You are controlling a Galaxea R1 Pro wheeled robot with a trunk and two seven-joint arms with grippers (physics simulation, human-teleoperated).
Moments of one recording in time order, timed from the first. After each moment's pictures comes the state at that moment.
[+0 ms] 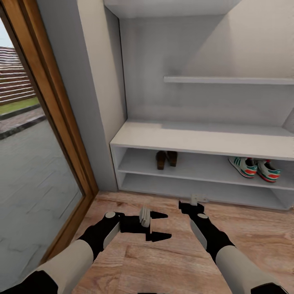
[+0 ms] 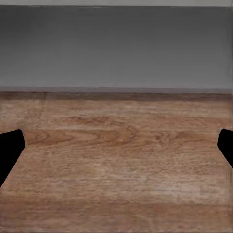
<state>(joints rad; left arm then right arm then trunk) -0.77 -0.07 -0.51 -0.54 0.38 -0.09 -1.28 -0.71 -0.01 0.21 -0.57 -0.27 0.08 -0.21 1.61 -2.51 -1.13</state>
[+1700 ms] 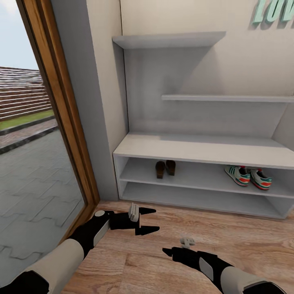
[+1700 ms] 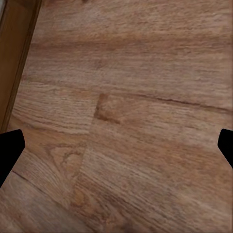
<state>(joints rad) -0.77 0.00 -0.45 -0.54 0.39 -0.09 -1.28 -0.70 0.00 0.21 -0.03 -0.40 0.07 0.56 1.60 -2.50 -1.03</state>
